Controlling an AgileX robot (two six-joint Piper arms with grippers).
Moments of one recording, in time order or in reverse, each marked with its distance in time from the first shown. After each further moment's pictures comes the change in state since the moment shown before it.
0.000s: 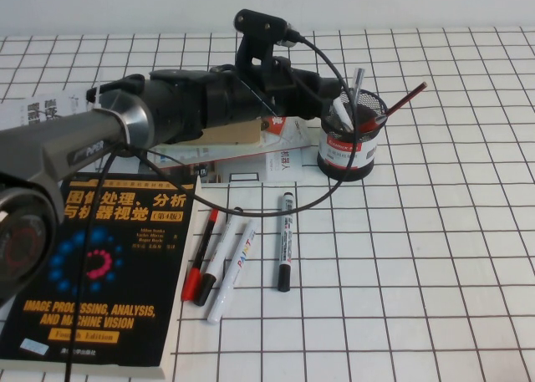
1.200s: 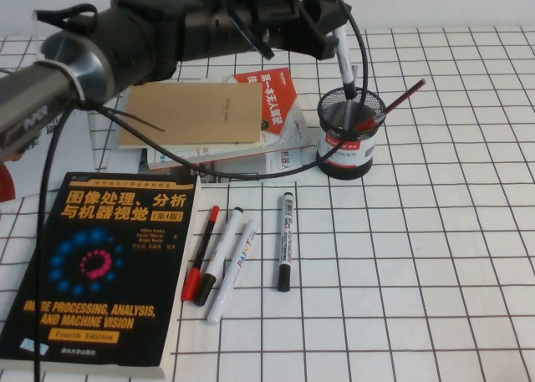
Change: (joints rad) right arm 0.000 0.000 0.000 0.000 0.000 0.000; left arm -0.002 -0.161 -0.096 0.267 0.047 -0.120
